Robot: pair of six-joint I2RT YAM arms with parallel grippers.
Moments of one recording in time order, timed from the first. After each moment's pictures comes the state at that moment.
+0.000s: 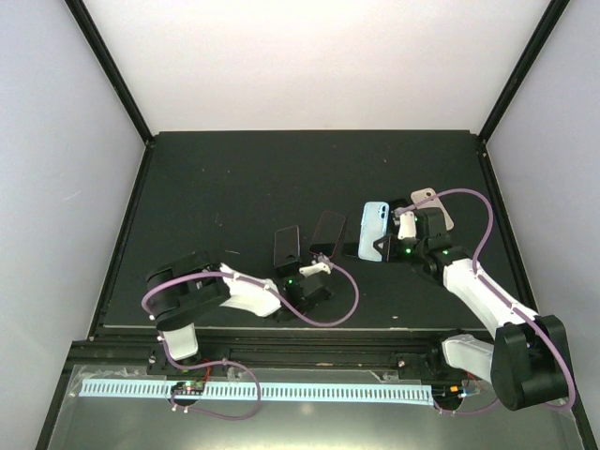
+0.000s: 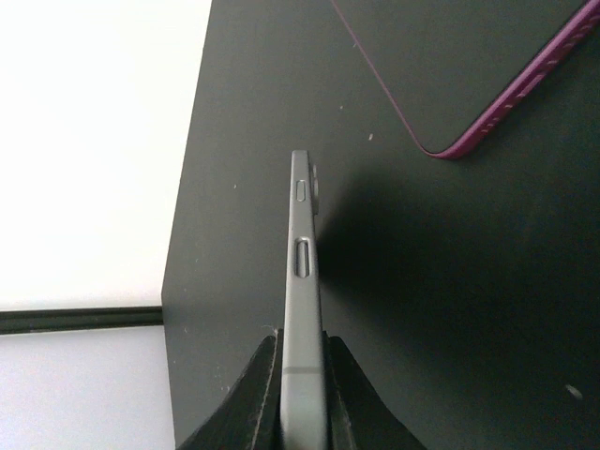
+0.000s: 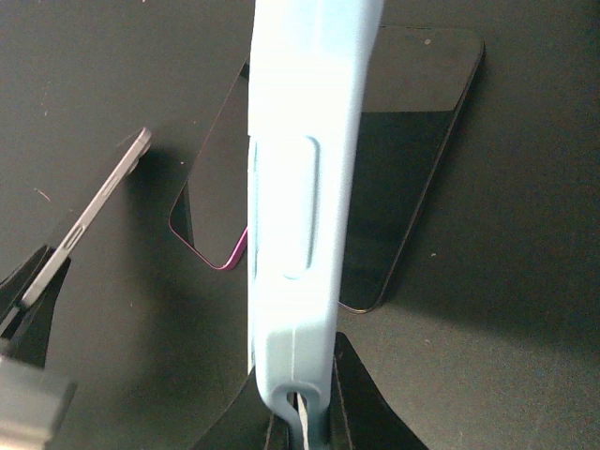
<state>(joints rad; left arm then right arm) -1.17 1.77 0.71 0.11 -1.09 0.33 0.24 1.14 0.58 -0.27 -0.43 0.31</state>
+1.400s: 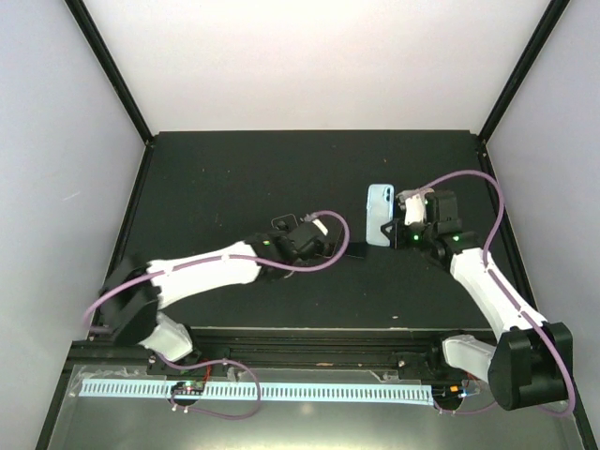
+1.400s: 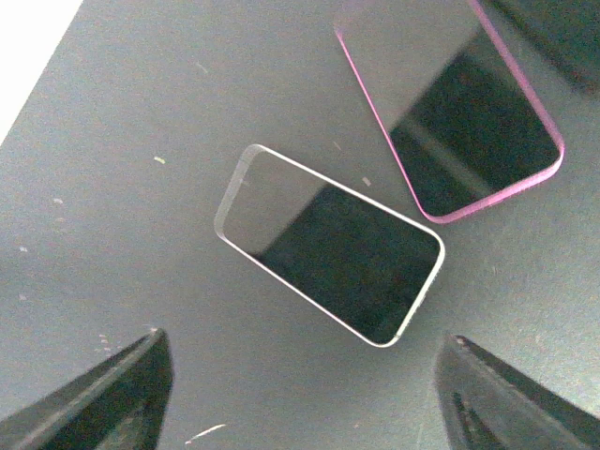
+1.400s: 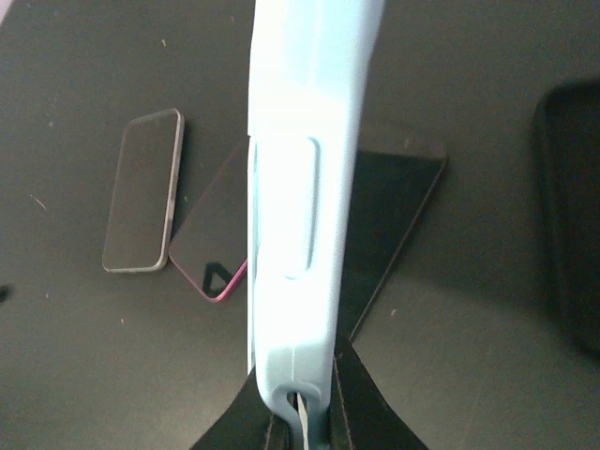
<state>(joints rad) -1.00 1.61 1.06 -0.56 -0.60 0.01 0.19 1.14 0.70 -0.38 -0.43 0.18</state>
